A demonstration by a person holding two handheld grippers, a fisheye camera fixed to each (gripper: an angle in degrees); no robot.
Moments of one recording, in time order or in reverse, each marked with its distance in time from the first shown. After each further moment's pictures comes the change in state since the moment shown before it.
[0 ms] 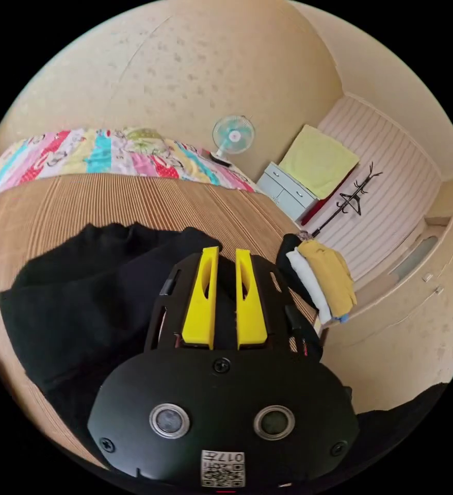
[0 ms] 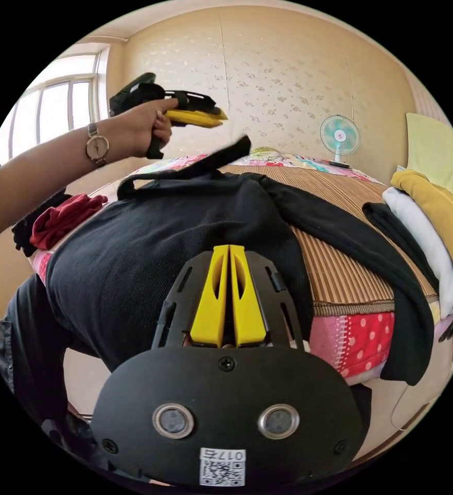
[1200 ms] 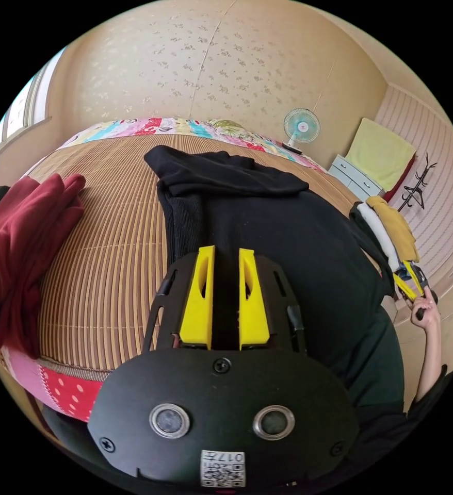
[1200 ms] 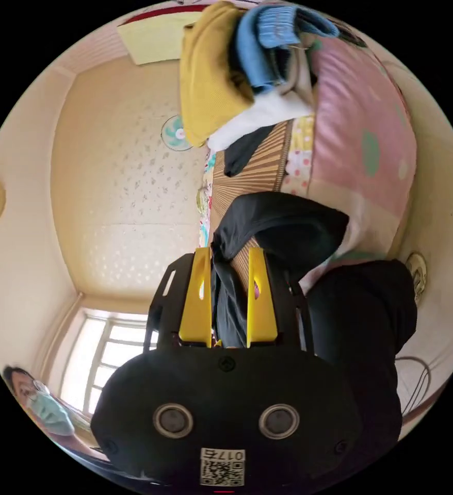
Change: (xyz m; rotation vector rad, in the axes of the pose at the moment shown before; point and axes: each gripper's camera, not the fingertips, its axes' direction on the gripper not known) left arm -0.105 0.306 -0.067 0.074 -0.450 -0.015; right arm 0.349 0.004 -0.183 0.184 -0.538 1.344
